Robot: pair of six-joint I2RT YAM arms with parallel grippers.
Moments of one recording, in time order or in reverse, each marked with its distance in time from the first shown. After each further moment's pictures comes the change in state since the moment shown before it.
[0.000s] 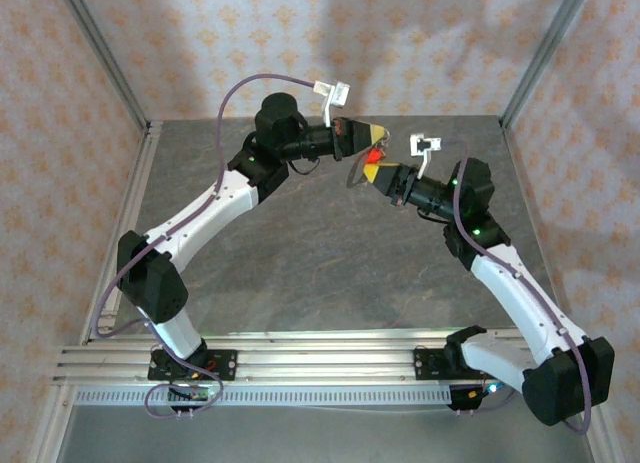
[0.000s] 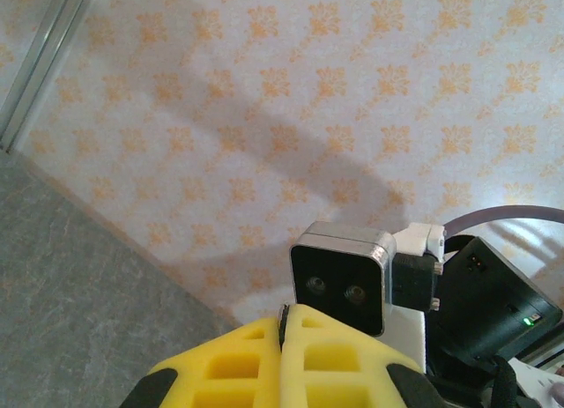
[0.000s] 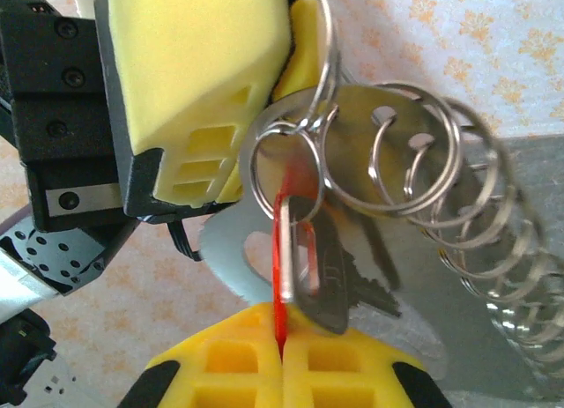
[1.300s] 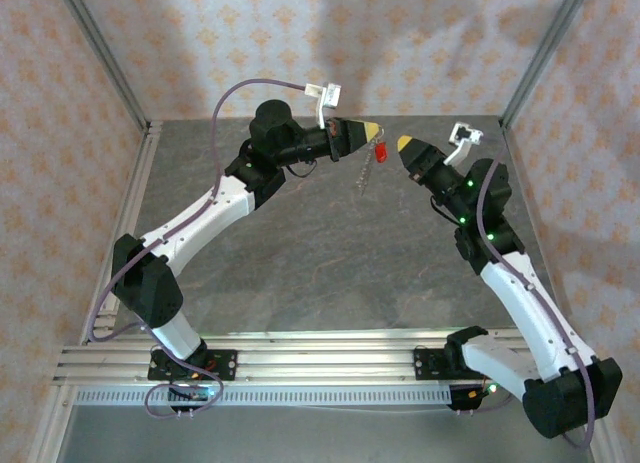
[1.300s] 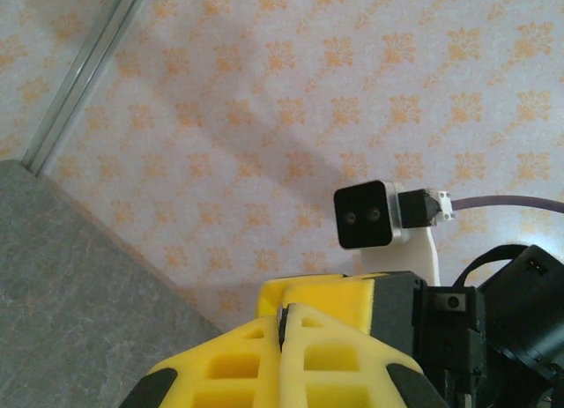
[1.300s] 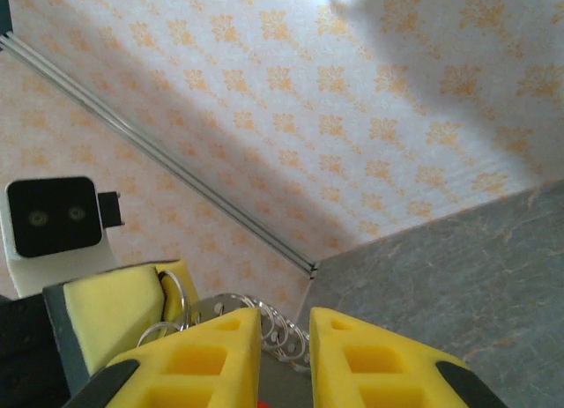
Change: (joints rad) left arm 0.001 -0.038 -0.080 0.089 -0.074 -0.018; right arm -0.037 -0.064 0.044 -0.050 0.432 0.188
